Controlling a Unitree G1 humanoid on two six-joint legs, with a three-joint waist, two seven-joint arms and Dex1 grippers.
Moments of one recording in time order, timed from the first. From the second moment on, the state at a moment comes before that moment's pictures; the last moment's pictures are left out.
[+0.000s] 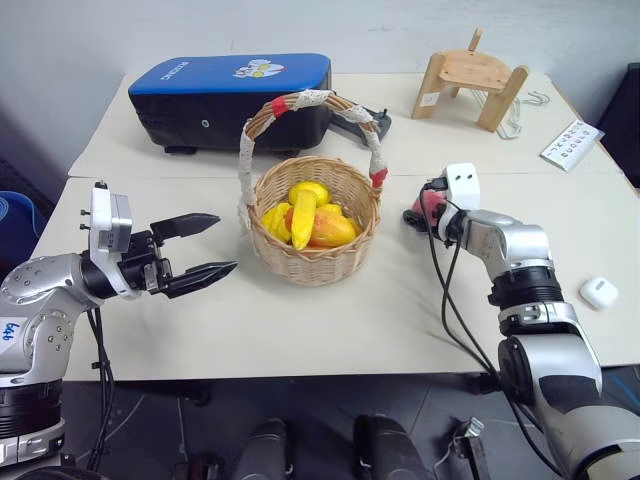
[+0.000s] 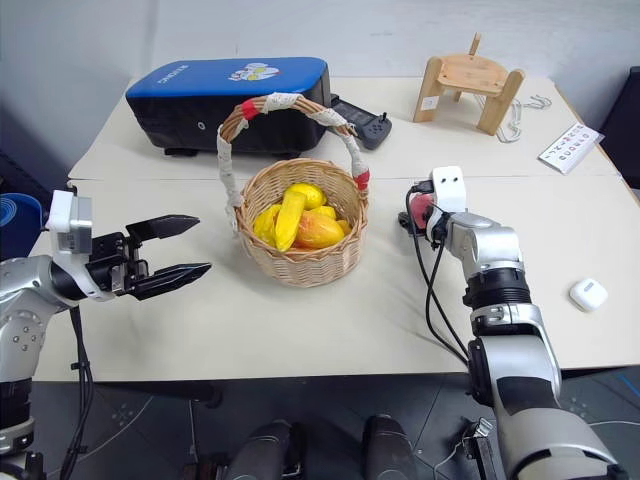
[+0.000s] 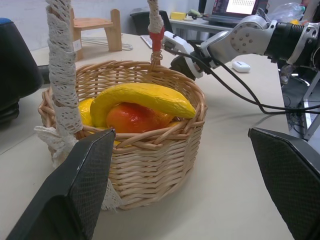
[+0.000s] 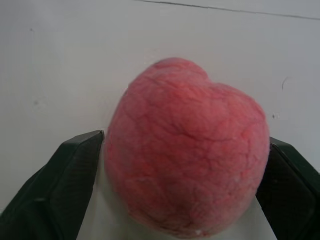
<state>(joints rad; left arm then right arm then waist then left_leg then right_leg) -0.28 0.79 0.33 -0.16 -0.72 0.46 -1.08 -0.96 -0.42 -0.07 0.68 0.22 0.66 0.31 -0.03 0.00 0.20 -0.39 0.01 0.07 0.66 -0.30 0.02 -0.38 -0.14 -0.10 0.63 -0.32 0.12</state>
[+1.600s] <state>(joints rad) -0.19 0.75 0.35 -0.26 -0.75 0.44 -1.04 -0.66 -0.74 -0.07 -0.12 0.54 0.74 0.90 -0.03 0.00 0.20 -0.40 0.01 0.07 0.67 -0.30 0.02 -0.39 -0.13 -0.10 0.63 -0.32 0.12</state>
